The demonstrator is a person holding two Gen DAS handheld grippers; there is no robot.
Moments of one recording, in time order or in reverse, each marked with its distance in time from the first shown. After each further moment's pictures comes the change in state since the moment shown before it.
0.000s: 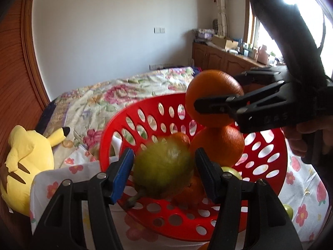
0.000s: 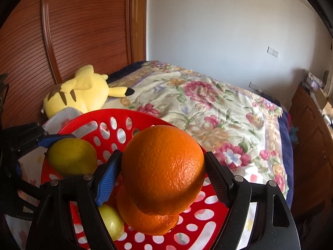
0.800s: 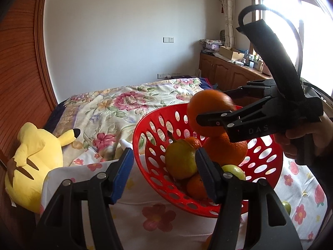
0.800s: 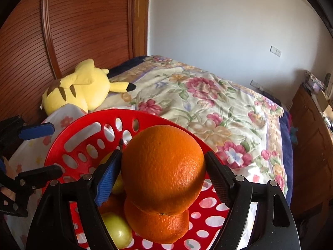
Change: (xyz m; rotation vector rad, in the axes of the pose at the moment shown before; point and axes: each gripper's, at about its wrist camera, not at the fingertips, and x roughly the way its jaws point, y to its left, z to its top) left arm -0.031 0.026 -0.008 -0.040 -0.053 0.032; right arm 0.015 0.023 0.010 -0.045 0.046 -0.010
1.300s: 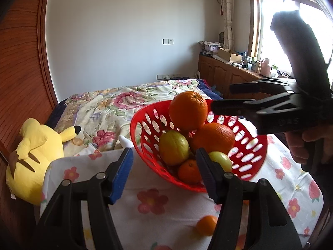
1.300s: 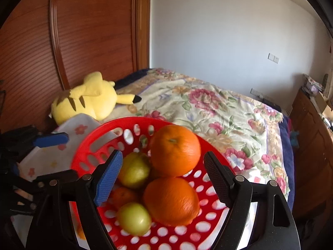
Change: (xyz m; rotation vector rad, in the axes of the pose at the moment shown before) left arm -0.030 -0.010 -0.018 -0.015 -0.009 -0.008; right arm -0.059 0.017 -0.020 0.041 -0.123 0.013
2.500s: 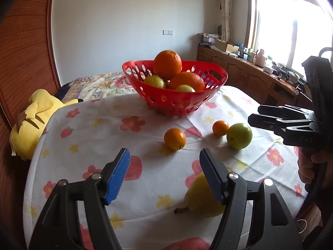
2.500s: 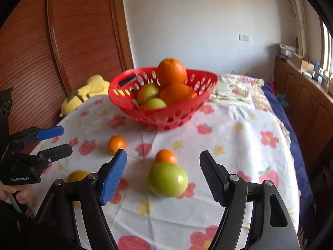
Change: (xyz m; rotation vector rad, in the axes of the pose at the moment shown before) left arm -0.077 -0.046 -0.115 -0.027 0.051 0.009; right arm -0.102 0.043 -0.168 0.225 -0.035 -0.054
